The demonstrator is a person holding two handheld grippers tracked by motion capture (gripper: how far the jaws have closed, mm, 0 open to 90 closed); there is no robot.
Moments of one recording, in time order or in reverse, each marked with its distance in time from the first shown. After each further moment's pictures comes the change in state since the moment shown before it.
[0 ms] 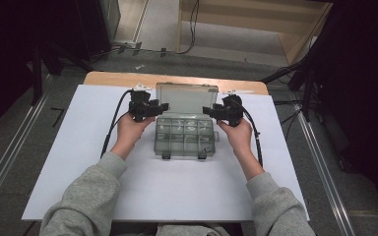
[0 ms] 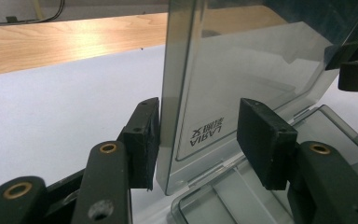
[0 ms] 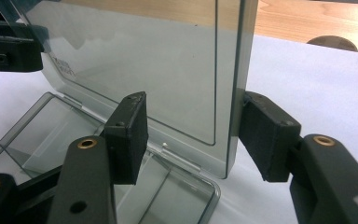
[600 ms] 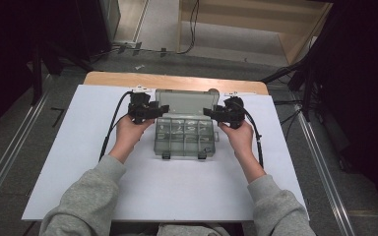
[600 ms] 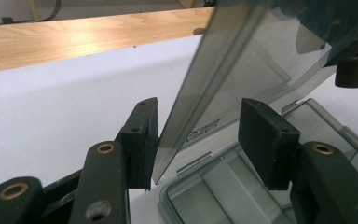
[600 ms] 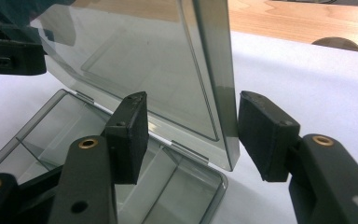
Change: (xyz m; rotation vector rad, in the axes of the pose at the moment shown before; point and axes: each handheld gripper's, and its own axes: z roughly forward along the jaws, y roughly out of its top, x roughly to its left) left arm -0.005 -0.002 -0.008 0.006 -0.014 0.007; right arm 0.002 -0.006 -0.008 -0.019 0.021 -0.007
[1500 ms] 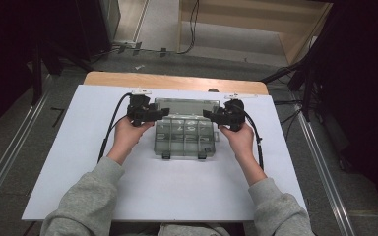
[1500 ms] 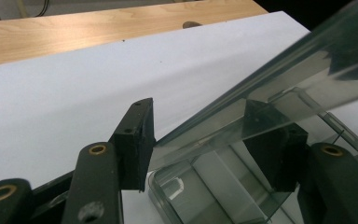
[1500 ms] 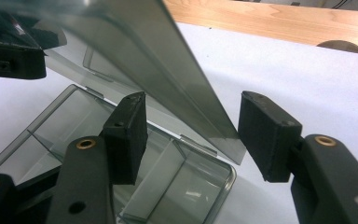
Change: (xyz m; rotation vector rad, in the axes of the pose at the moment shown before) left arm -0.004 -0.003 -0.006 0.026 -0.025 0.019; right arm 0.006 -0.005 -0.006 -0.017 0.009 -0.018
